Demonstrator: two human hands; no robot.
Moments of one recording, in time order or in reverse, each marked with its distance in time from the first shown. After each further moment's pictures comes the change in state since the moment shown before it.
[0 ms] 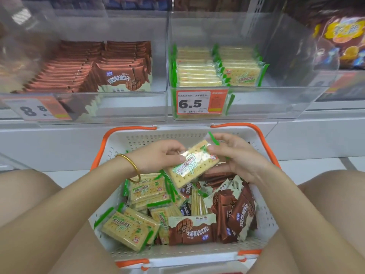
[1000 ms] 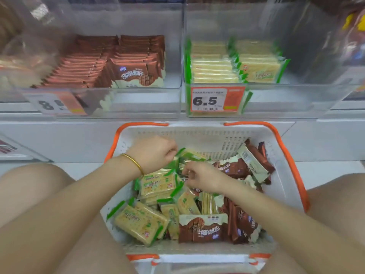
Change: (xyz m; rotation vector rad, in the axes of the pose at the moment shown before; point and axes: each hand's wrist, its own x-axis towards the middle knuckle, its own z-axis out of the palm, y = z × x) left_hand 0.001 -0.029 -0.015 0.882 0.251 0.058; right_hand 0.054 0.061 0.059 -1.179 -0.248 -0.140
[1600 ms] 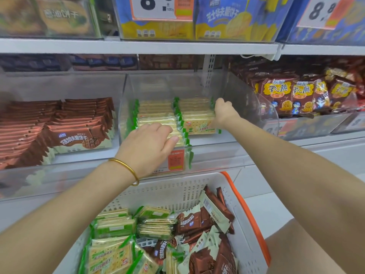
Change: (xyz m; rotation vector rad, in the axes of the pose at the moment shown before) left_hand 0.104 0.067 -0.102 -0.038 0.381 0.076; right_hand 0.017 0.088 -0.277 -0.143 0.678 0.577
